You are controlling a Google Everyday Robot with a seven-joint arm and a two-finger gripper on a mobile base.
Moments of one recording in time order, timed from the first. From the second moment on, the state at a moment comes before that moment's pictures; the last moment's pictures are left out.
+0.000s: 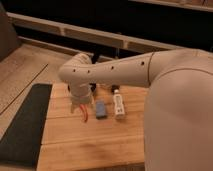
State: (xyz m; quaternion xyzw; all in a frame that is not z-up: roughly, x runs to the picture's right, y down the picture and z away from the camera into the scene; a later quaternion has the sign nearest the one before) arm -0.108 0.103 0.703 -0.26 0.23 0.64 0.68
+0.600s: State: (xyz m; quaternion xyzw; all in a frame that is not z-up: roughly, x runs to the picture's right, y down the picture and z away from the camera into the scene) arm -0.109 0.082 0.709 -0.24 0.21 0.63 0.71
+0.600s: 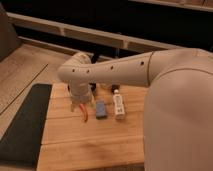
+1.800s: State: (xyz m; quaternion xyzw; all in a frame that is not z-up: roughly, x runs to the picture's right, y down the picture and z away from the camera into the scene) arm -0.074 0.052 0.745 -0.21 0.12 0.63 0.74
